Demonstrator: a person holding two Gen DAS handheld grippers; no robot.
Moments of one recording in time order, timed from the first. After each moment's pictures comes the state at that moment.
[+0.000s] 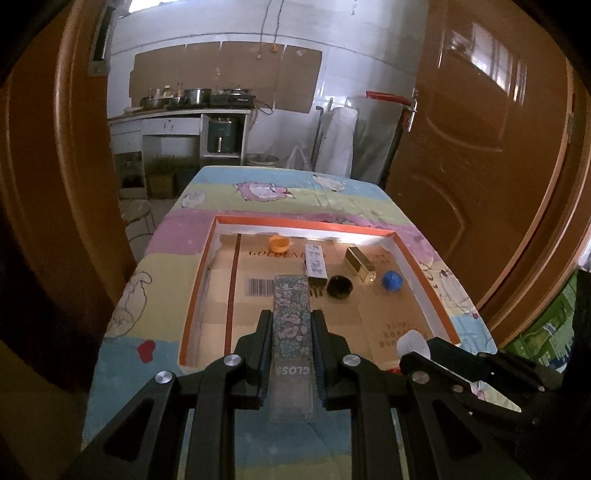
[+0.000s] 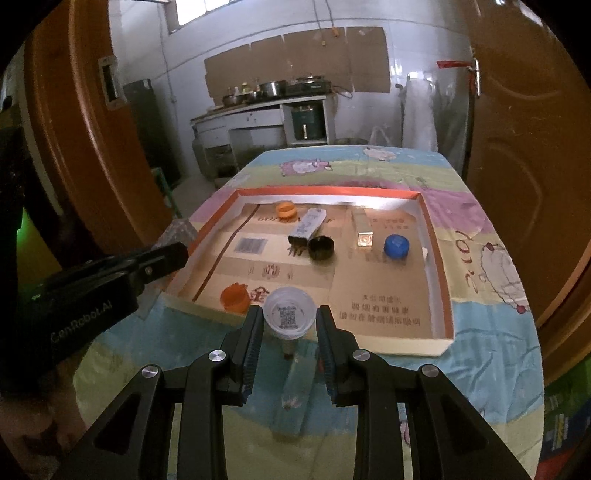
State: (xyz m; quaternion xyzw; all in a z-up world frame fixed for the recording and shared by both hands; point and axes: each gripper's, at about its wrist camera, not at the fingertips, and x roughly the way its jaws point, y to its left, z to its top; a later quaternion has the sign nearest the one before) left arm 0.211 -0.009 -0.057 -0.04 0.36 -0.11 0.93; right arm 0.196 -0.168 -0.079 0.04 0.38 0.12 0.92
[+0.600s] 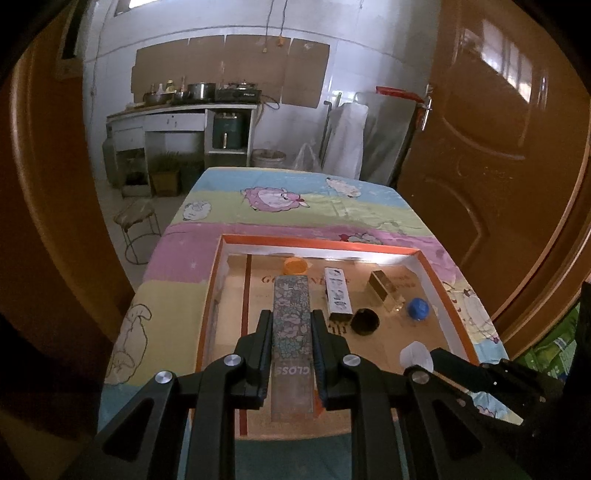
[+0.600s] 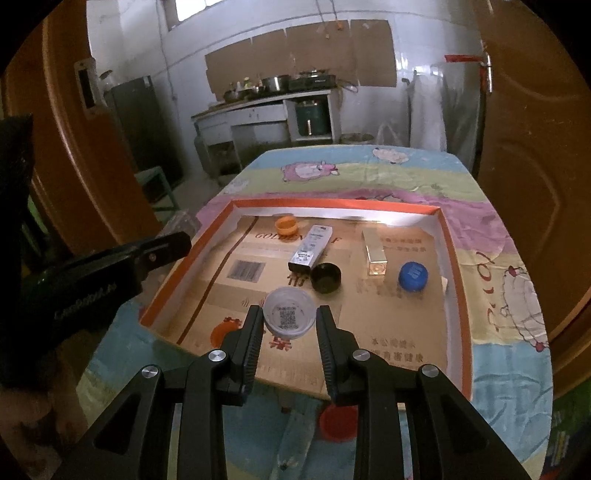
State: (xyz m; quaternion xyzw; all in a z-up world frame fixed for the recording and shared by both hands) left arm 0.267 -0.002 -0.055 -0.04 0.37 -0.10 0.92; right arm 0.251 -0.162 -0.083 0.04 0.39 0.13 0.91
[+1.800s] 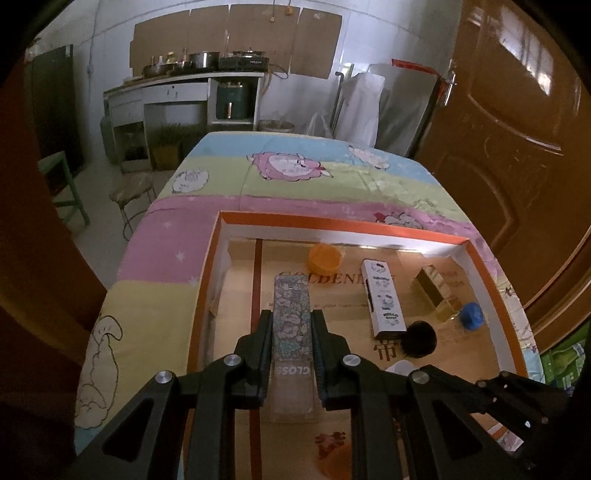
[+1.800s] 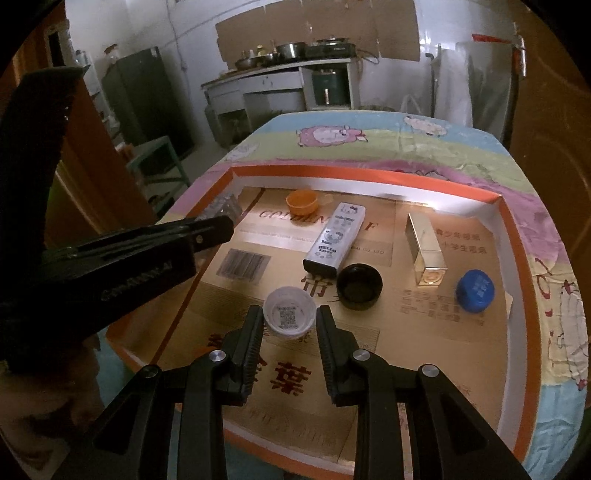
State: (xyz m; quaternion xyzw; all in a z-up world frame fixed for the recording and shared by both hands) left arm 0.339 -0.001 -0.107 -0.04 0.43 -0.09 0.90; right arm 0.316 -0.137 -0.131 0.03 0.44 0.16 0.88
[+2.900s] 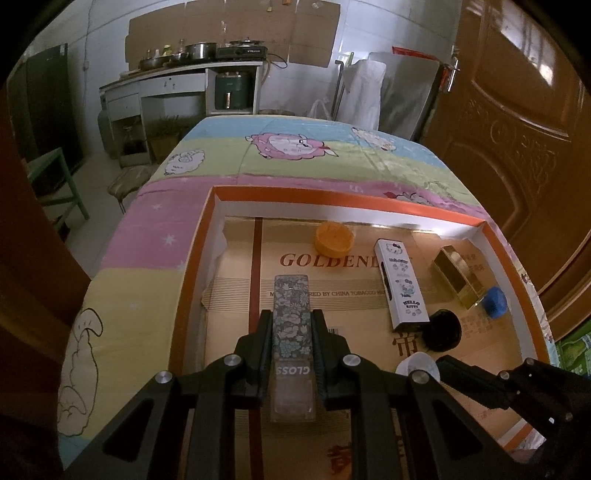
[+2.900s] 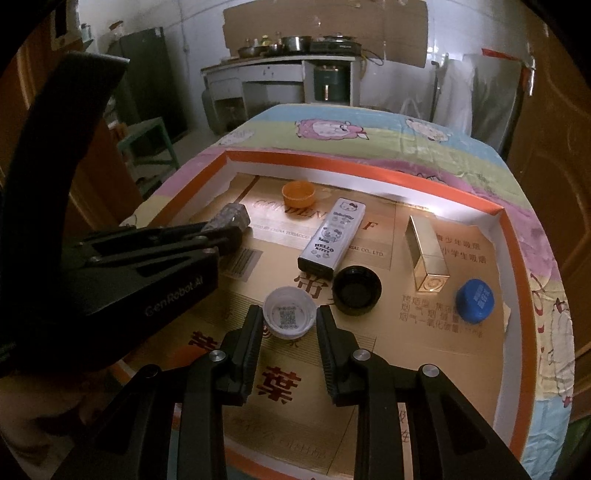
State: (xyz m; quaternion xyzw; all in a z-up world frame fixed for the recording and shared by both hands) left arm 0.349 -0.005 -0.134 -0.03 0.44 -0.09 0.89; right arm 0.323 -0.125 -0.141 -0.03 0.45 0.15 0.88
